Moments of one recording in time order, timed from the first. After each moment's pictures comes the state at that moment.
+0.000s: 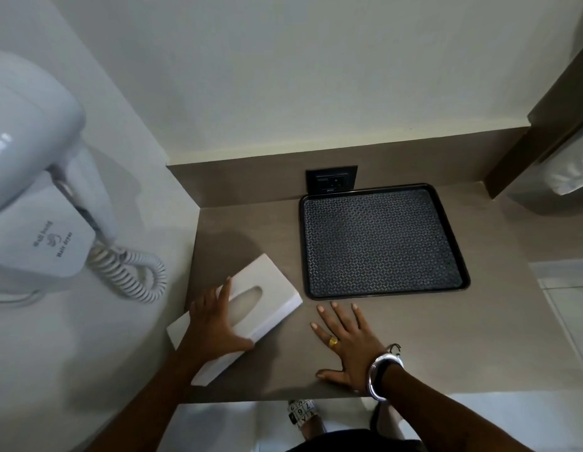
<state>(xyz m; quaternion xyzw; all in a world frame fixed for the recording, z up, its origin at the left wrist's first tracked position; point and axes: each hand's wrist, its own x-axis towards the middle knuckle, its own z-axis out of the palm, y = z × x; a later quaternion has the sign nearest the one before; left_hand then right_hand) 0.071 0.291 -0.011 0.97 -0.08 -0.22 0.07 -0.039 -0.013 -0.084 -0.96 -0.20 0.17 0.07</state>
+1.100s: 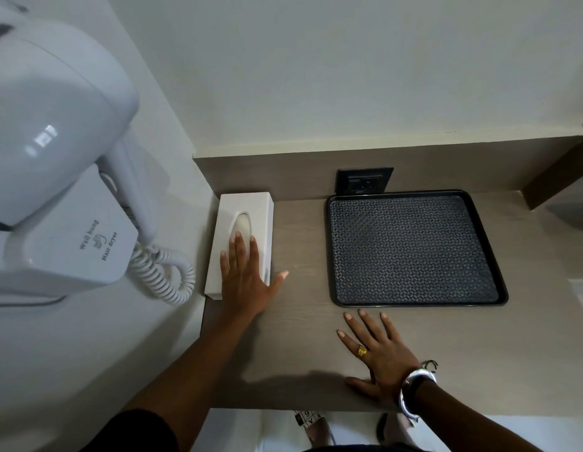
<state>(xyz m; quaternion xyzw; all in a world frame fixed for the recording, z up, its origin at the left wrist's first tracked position) 0.144 0.263 -0.047 1.00 -0.07 0.03 0.02 -0.034 -0.014 -0.092 -0.96 -0.20 0.19 0.06</state>
